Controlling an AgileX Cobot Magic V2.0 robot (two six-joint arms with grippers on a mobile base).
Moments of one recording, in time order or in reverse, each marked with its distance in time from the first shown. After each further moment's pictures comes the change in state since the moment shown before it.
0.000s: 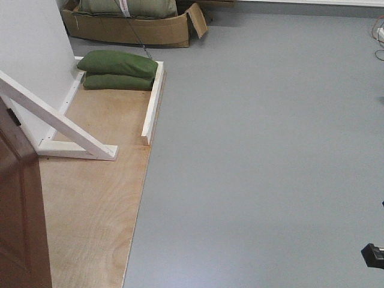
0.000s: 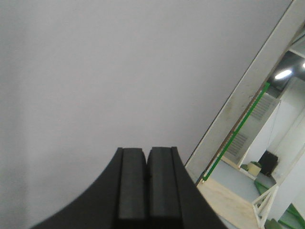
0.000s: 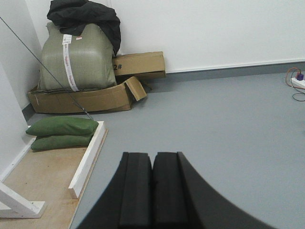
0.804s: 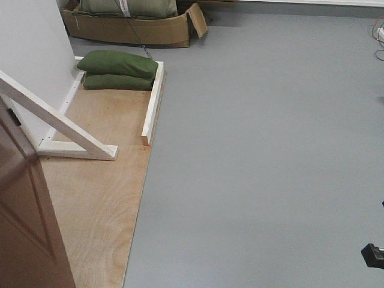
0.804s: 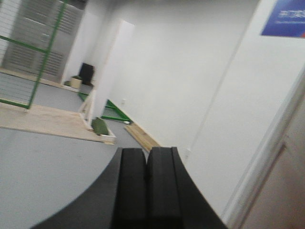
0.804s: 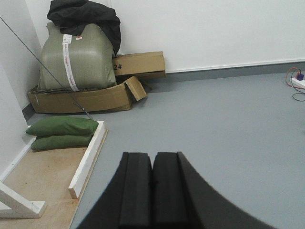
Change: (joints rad) left arm -0.017 0.028 -0.001 -0.042 0.899 -0.008; right arm 0.000 0.000 0.000 0.000 0.000 0.000
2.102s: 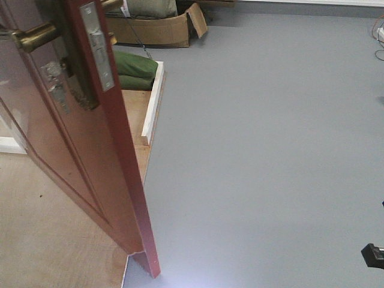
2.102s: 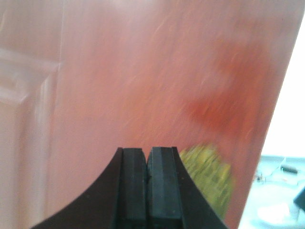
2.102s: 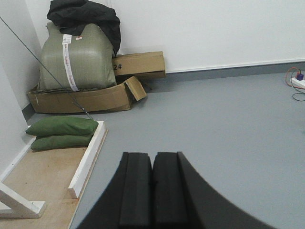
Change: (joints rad) left arm -0.709 0.075 0.001 0.057 0.549 0.002; right arm 0.000 0.000 0.000 0.000 0.000 0.000
